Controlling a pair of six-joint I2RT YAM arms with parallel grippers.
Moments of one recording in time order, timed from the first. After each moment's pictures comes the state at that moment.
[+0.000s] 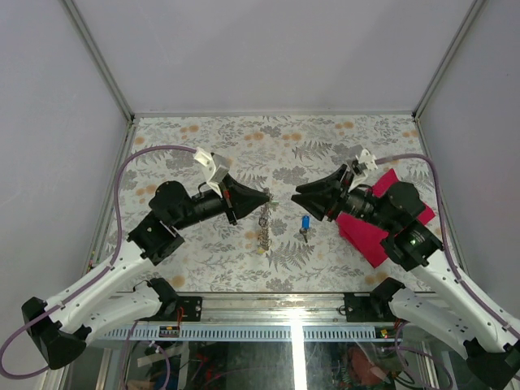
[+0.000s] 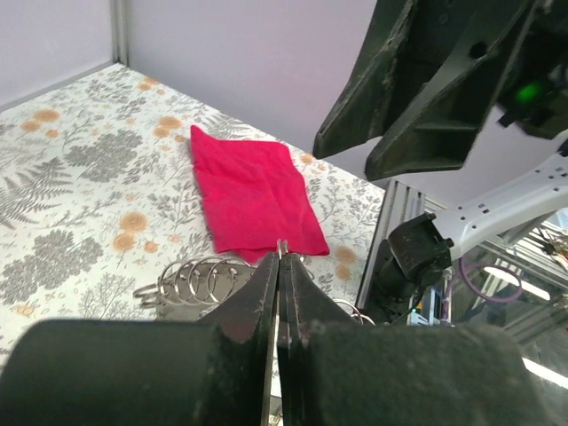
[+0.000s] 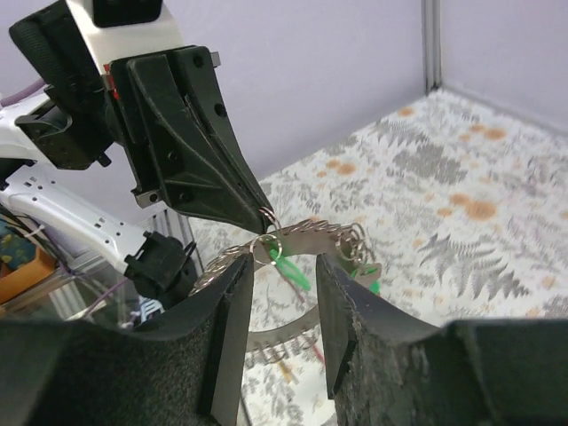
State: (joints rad) left arm -0.75 0.86 0.81 0.14 0.41 -0.33; right arm 0.65 0.78 0.85 0.02 -0.48 0.36
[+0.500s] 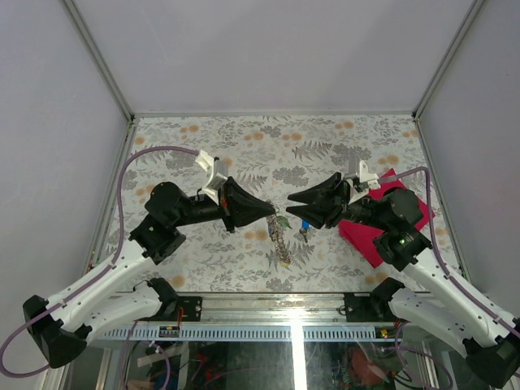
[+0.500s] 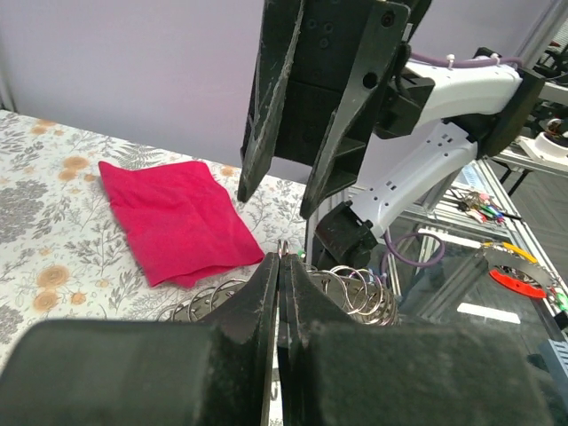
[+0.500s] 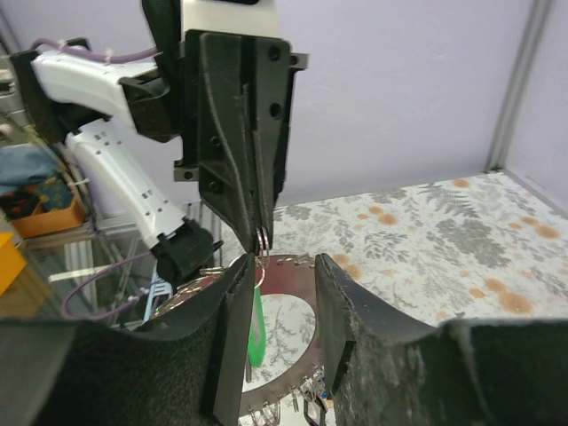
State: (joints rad) left arm -0.75 0.87 0.81 0.29 0.66 -0.38; right arm 0.65 0.77 0.72 0.37 -0.69 0.29
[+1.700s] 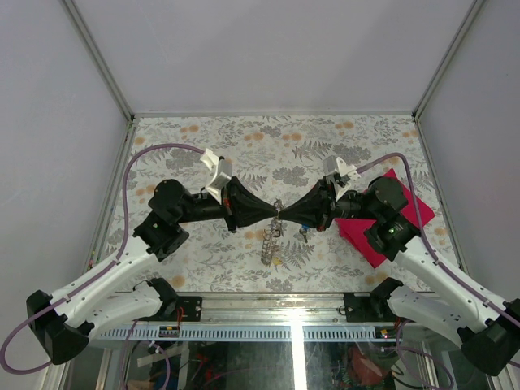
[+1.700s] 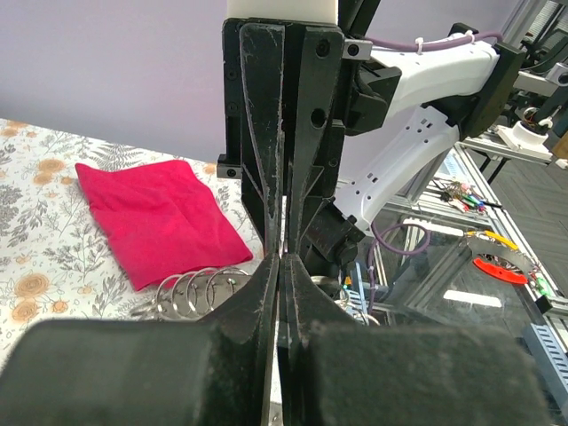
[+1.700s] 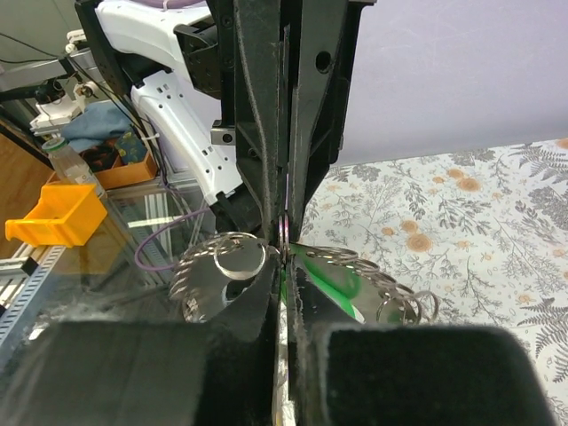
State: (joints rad) left arm -0.75 0.92 0.82 0.33 0.74 -0.40; right arm 0.65 0.89 0.75 0.39 -0.91 0.36
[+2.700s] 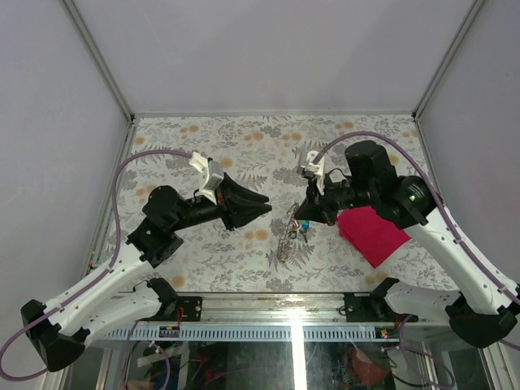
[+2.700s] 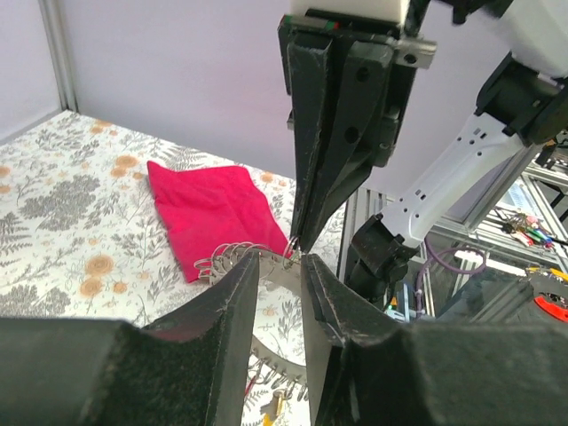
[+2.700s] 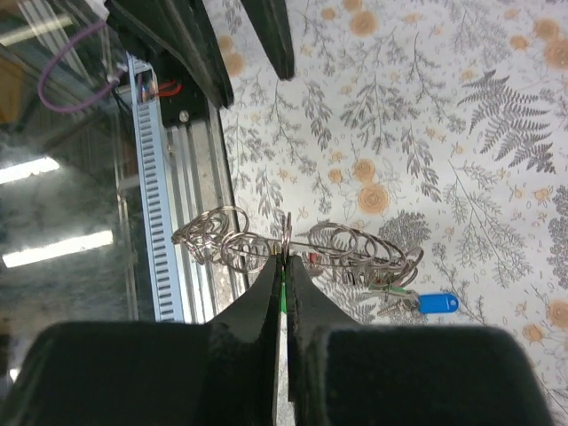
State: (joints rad) left arm -0.75 0.85 0.79 0.28 0.57 -0.33; right arm 0.67 1.08 1.36 -0.88 -0.68 -0.24
